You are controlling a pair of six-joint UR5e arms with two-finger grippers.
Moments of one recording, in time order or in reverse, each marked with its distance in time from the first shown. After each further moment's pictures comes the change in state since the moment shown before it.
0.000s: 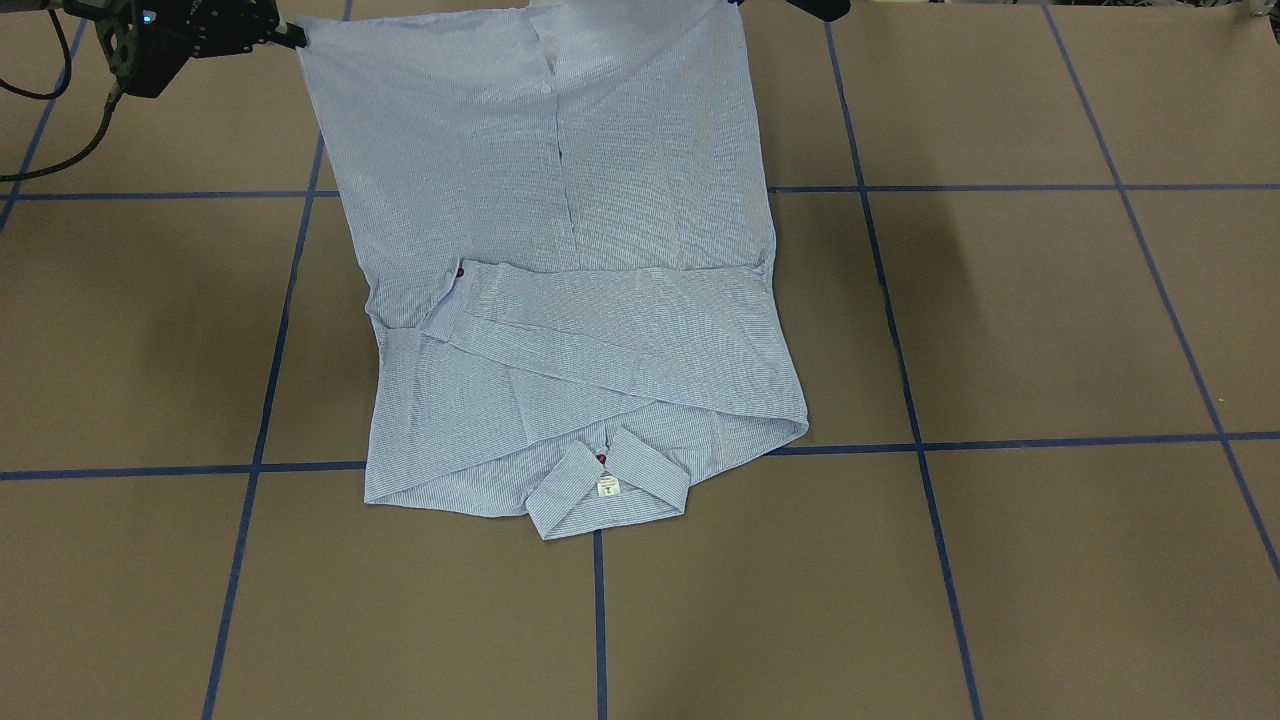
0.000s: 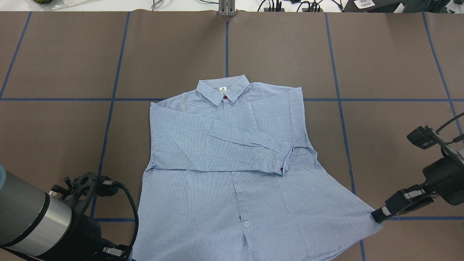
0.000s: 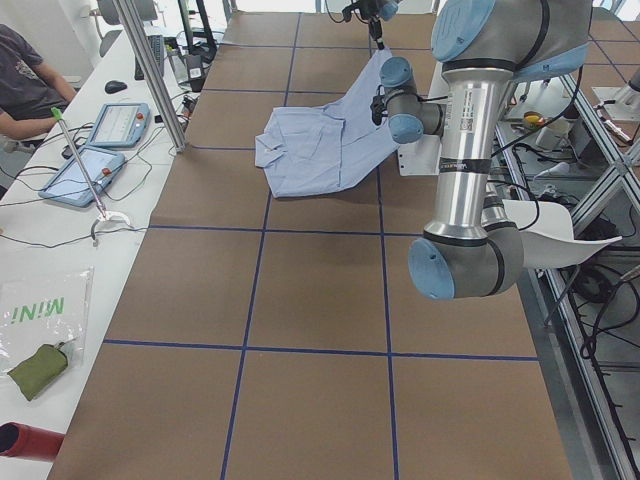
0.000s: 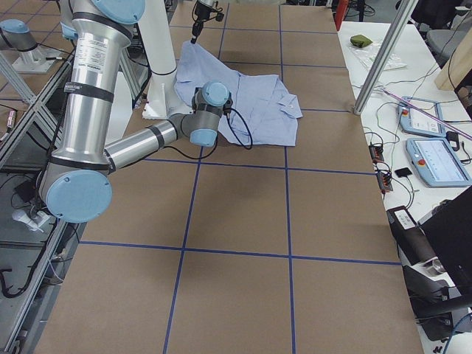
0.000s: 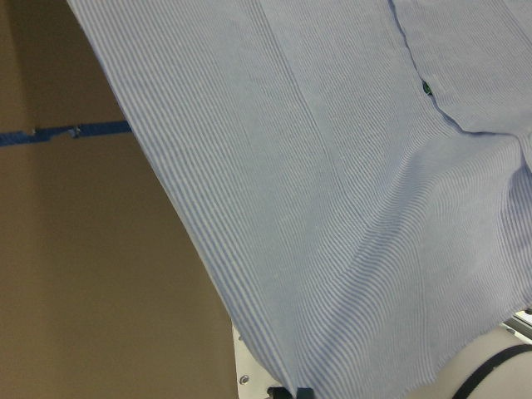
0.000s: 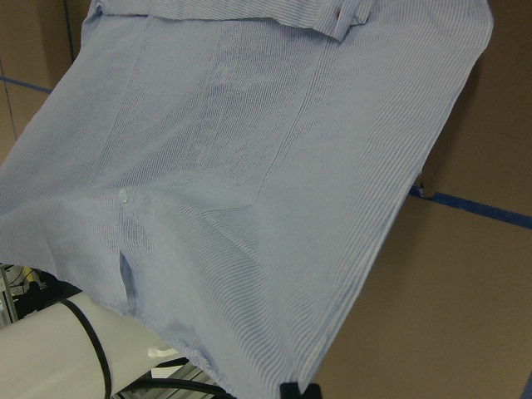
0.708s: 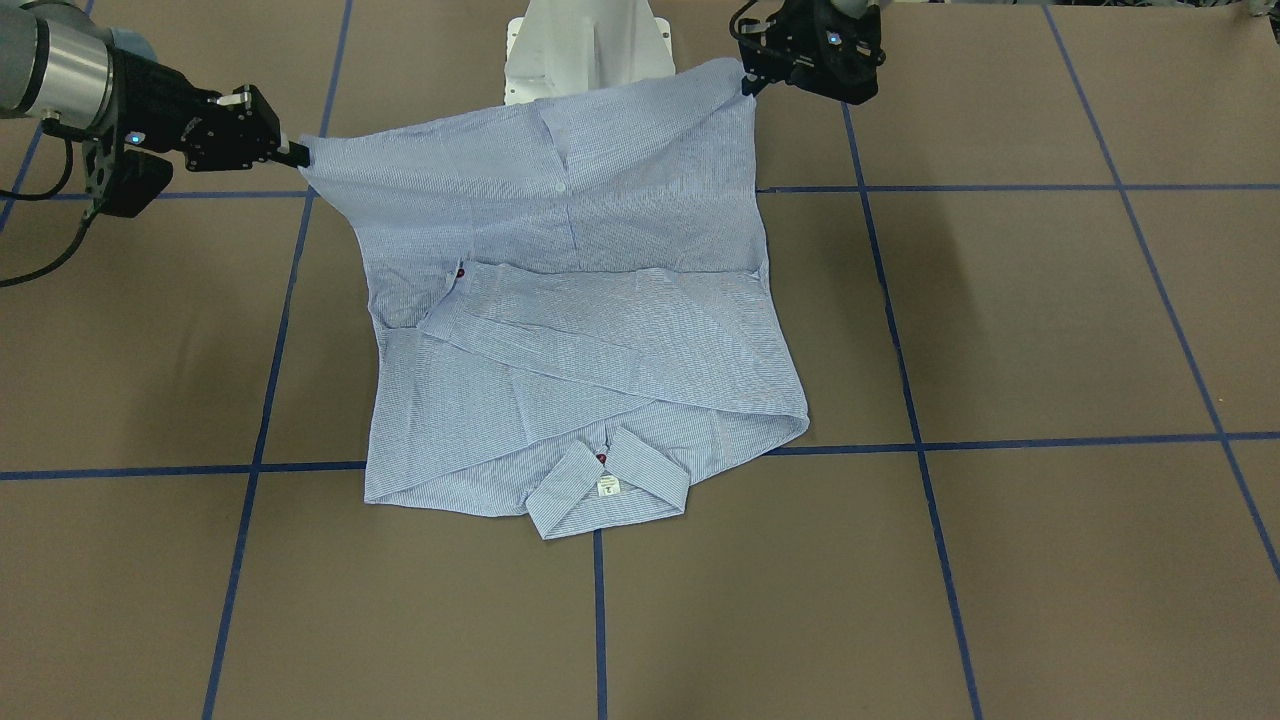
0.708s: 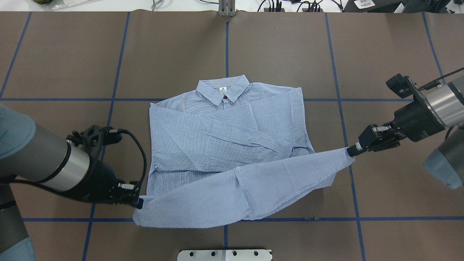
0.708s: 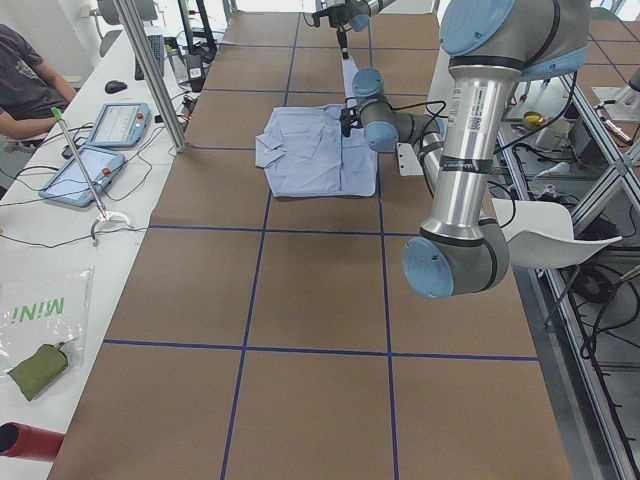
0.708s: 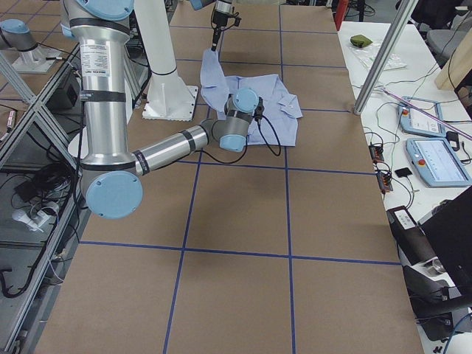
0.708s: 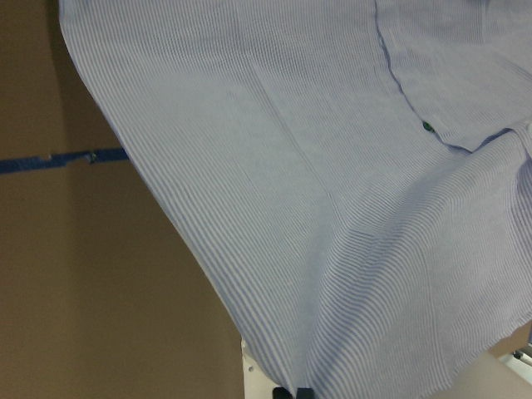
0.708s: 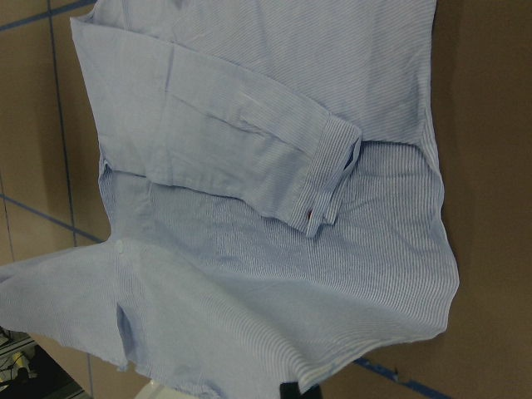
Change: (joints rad) left arm -0.215 -0.089 0.204 -0.004 -0.003 0.030; right arm 0.164 0.272 -0.292 -0.006 -0.010 -0.003
